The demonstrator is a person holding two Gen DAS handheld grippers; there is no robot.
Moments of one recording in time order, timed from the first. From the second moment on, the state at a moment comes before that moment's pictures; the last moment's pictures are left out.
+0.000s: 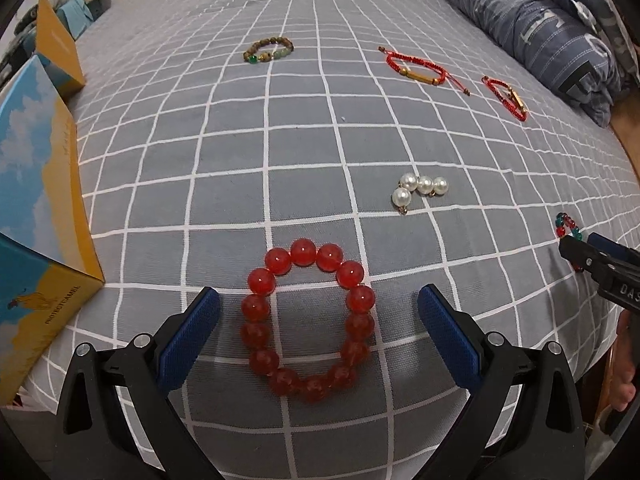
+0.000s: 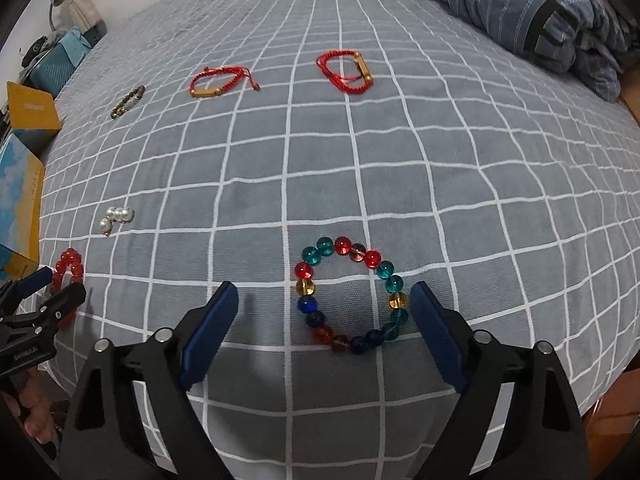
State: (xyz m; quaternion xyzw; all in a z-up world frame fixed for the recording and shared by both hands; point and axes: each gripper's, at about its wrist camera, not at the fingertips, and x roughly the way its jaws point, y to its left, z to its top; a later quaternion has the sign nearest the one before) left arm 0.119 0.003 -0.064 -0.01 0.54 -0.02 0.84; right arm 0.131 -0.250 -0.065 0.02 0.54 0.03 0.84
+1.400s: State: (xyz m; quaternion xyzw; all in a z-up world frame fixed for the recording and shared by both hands) left arm 0.108 0.020 -0.034 -0.04 0.51 -0.03 0.86; right arm 0.129 -0.255 -0.037 0.07 0.52 0.01 0.85
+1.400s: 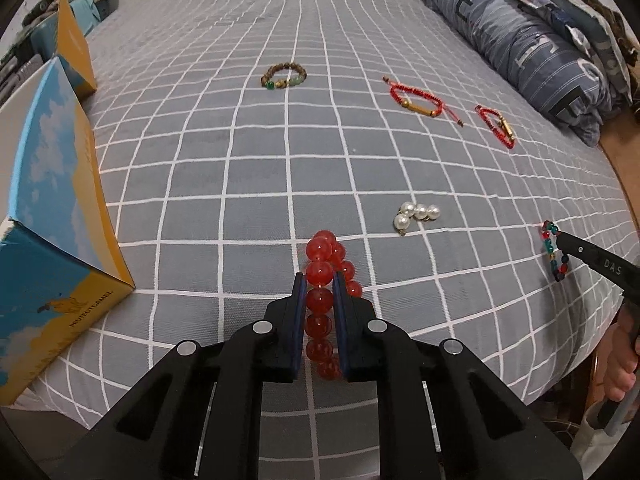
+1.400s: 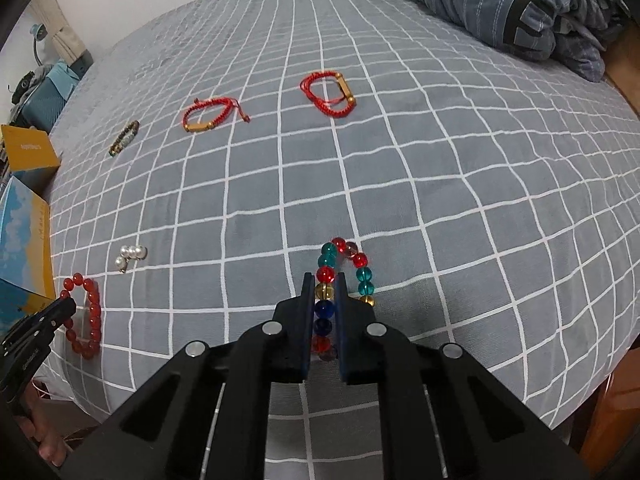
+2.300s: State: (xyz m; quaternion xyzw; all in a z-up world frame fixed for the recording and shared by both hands) left arm 0.082 0.021 0.016 -0.04 0.45 -0.04 0.89; right arm 0.108 -0.238 0.007 0.06 0.44 0.03 0.90
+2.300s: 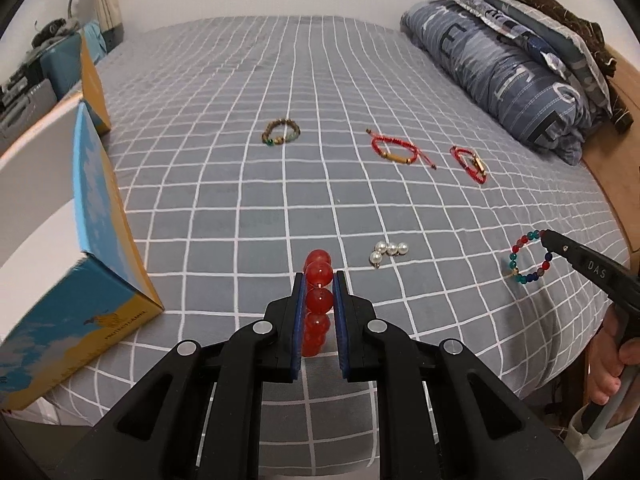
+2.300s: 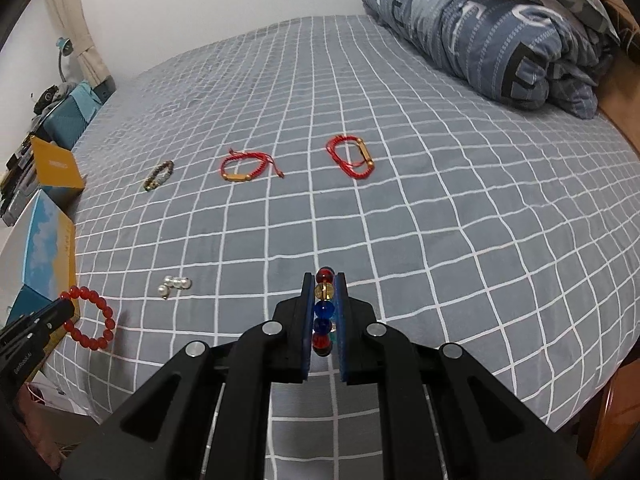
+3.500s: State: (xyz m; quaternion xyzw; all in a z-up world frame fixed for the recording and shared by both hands) left arm 0.067 0.107 0.096 -0.07 0.39 0.06 0.92; right arm 0.119 -0.069 0.091 -0.01 0.38 0.11 0.92
